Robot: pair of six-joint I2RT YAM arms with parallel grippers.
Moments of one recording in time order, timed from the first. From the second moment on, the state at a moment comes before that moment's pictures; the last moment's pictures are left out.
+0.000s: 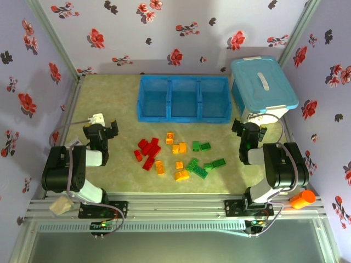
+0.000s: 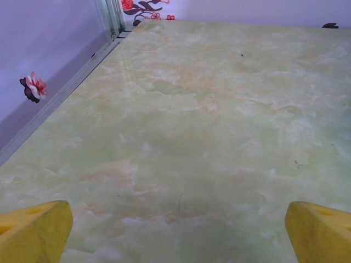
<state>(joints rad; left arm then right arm) -0.03 1.54 0.36 0.82 -0.27 -0.04 0.05 1.55 0.36 0.82 0.34 0.14</state>
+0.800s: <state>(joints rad) -0.36 1.16 0.93 -0.33 -0.36 -0.31 0.26 1.11 0.86 -0.36 0.16 0.54</state>
